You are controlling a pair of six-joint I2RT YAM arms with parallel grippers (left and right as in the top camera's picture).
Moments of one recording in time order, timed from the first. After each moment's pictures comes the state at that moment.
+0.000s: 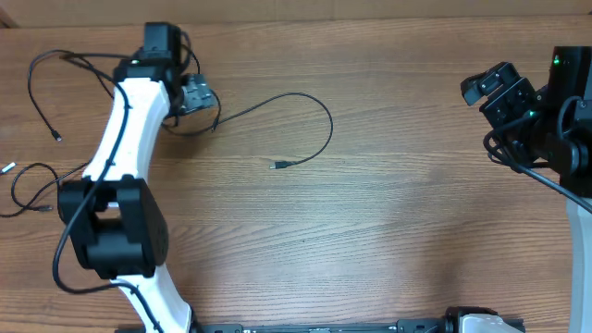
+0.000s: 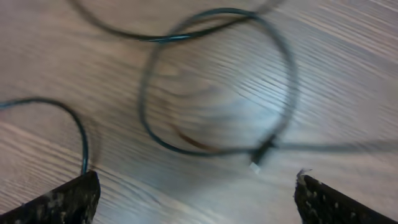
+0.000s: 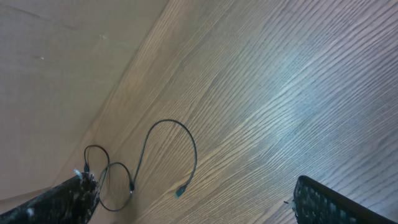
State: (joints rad) left arm 0.03 1.99 1.68 -0.91 -0.17 -0.42; right arm -0.03 1.33 1.73 -1.29 -0.12 0.85
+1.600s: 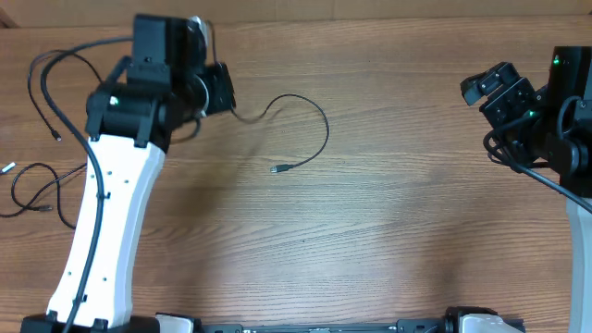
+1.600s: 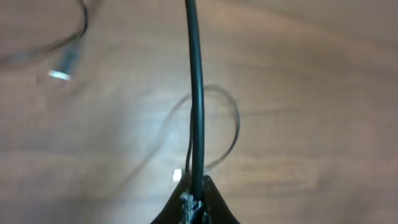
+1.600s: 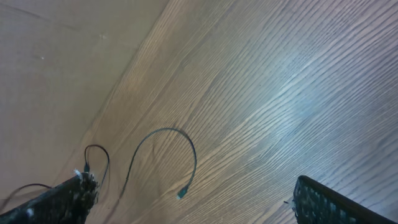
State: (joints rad) left arm -0.18 1.55 1.72 -1.05 0.14 -0.39; right arm -0.03 1.33 1.73 -1.29 -0.12 0.86
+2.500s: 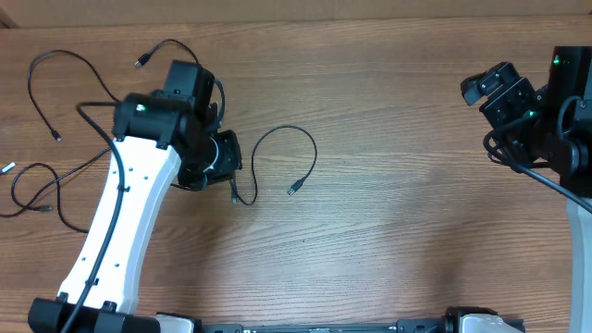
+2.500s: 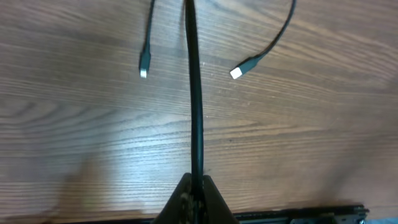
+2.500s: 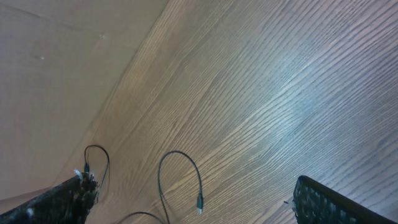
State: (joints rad) left arm -0.21 1.54 1.52 -1.39 0.22 -0.46; right arm -0.03 1.33 1.73 -1.29 -0.12 0.85
